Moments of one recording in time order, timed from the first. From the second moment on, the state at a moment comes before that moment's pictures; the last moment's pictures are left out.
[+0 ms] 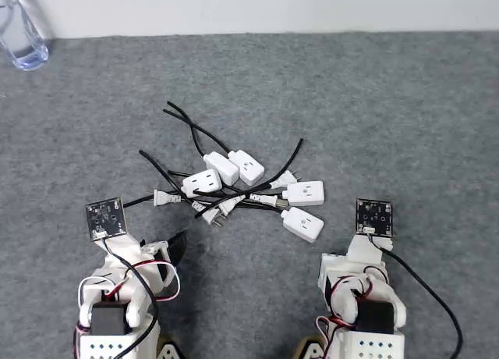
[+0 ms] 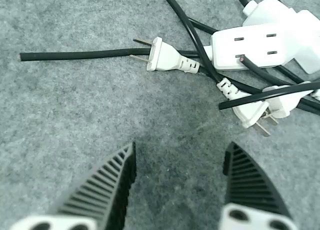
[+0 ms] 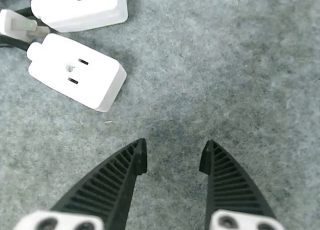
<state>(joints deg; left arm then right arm) -4.7 -103.6 96.9 72.2 22.8 1.8 -103.6 95.5 74.8 -4.0</state>
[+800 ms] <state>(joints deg) -5.1 -103.6 93.7 63.3 23.0 -6.5 -103.6 95.5 74.8 -4.0</state>
